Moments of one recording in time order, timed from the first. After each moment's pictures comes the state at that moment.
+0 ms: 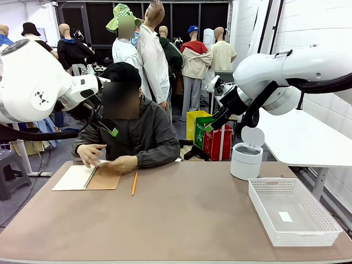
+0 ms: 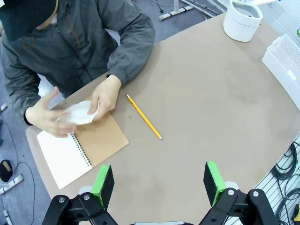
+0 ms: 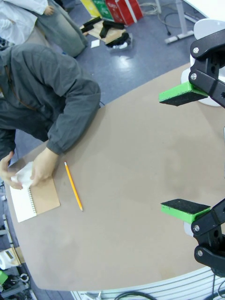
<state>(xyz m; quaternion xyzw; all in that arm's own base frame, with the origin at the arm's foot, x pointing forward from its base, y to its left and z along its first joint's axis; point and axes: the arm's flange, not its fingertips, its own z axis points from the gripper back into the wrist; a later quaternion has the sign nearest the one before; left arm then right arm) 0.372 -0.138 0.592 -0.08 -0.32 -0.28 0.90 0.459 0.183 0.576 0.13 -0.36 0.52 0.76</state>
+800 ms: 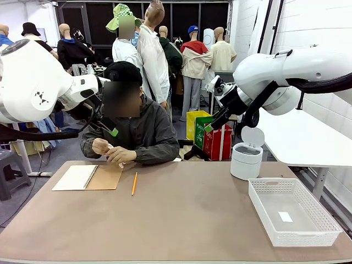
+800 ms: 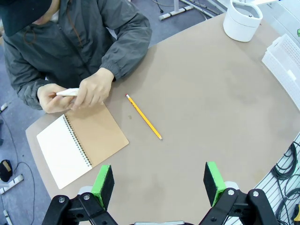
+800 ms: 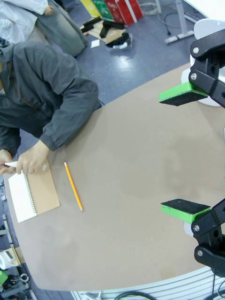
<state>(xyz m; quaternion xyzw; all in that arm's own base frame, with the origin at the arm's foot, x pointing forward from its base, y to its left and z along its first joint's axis) 0.372 -0.138 0.592 -0.08 -0.32 -0.28 0.90 0.459 0.183 0.576 0.13 -0.36 0.52 0.76</state>
